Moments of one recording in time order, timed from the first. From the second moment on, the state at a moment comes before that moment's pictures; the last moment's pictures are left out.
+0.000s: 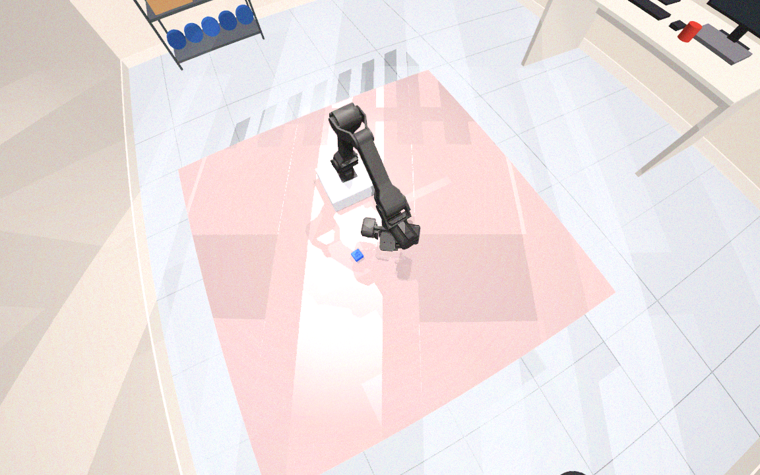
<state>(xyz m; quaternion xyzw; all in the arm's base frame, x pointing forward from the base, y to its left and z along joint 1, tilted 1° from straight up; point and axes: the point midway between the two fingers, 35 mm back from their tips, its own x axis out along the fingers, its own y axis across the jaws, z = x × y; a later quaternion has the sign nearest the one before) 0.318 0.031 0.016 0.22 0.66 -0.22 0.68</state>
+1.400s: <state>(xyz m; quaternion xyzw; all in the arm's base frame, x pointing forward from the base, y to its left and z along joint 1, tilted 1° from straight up) 0.317 0.032 -0.018 0.22 0.66 -0.22 0.68</state>
